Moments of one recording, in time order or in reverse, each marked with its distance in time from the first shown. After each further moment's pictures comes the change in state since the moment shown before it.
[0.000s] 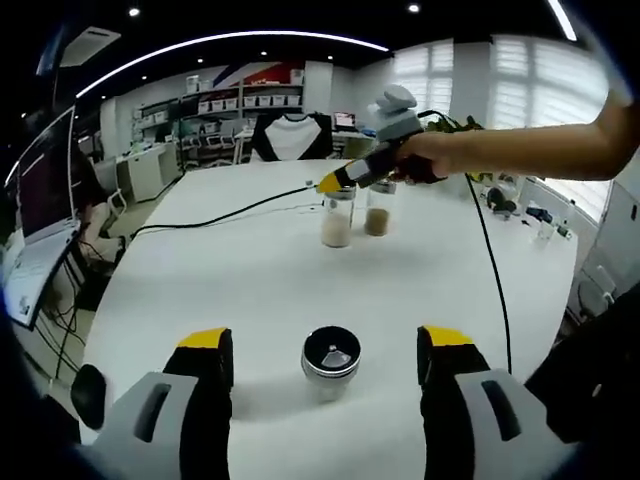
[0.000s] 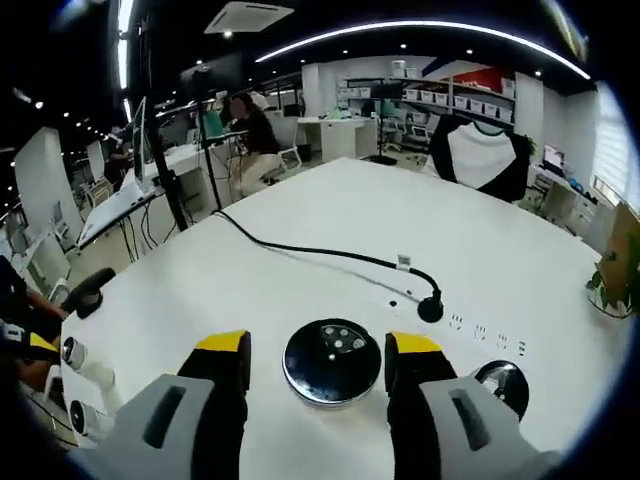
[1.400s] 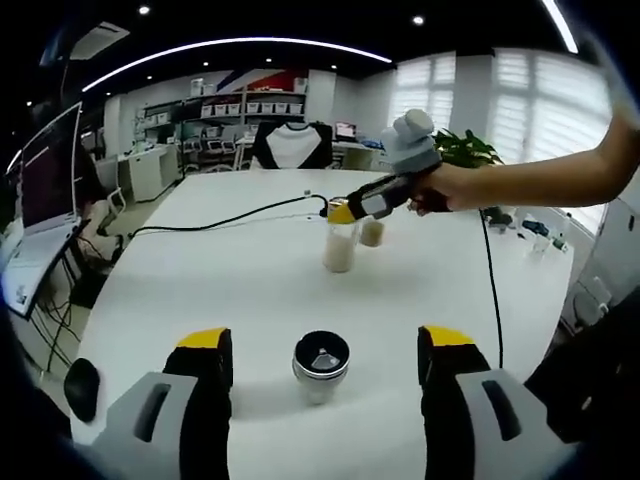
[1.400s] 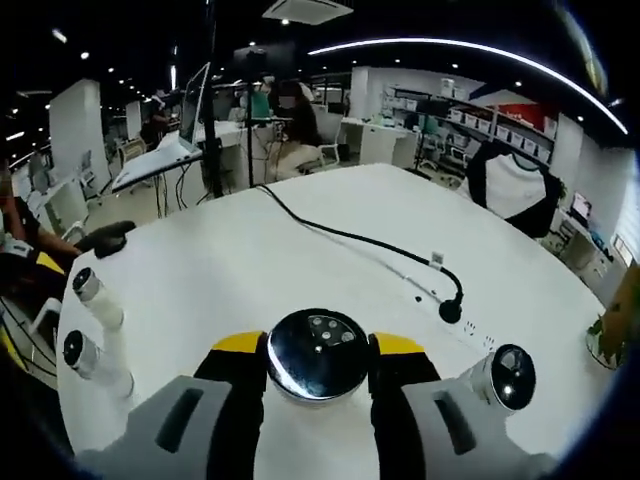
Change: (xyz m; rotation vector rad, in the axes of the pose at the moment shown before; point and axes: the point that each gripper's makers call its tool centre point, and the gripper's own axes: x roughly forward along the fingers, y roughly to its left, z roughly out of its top) left arm -0.007 -0.007 0.006 -0.030 -0.045 -0.017; right arm -0.032 0.046 -0.032 -0.228 0.002 0.099
